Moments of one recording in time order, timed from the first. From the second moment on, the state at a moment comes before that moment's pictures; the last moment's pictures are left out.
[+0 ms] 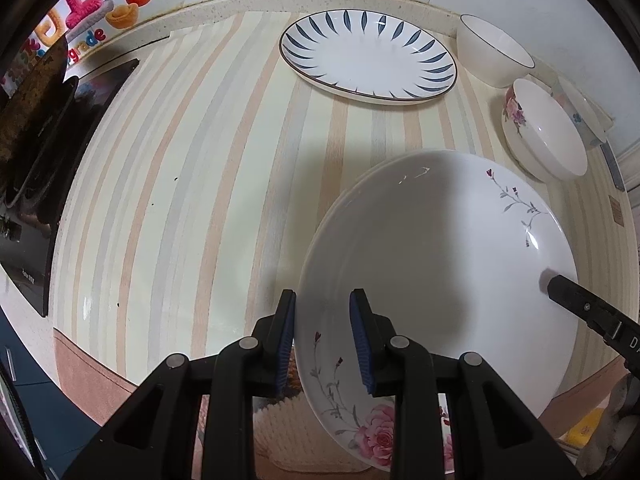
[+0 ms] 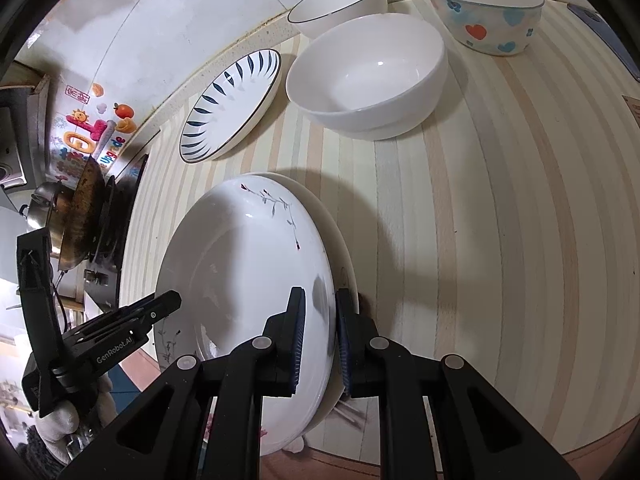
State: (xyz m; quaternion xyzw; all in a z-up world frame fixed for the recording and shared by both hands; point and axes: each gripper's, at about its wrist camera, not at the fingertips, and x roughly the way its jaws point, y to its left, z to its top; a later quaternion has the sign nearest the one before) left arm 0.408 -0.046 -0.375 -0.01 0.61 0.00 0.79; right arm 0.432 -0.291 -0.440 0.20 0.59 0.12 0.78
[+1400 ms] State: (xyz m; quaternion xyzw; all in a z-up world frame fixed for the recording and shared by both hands) left arm 0.600 0.036 -0.335 -0.09 0.61 -0.03 0.79; right arm 0.606 -0.239 -0.373 0.25 0.60 0.08 0.76
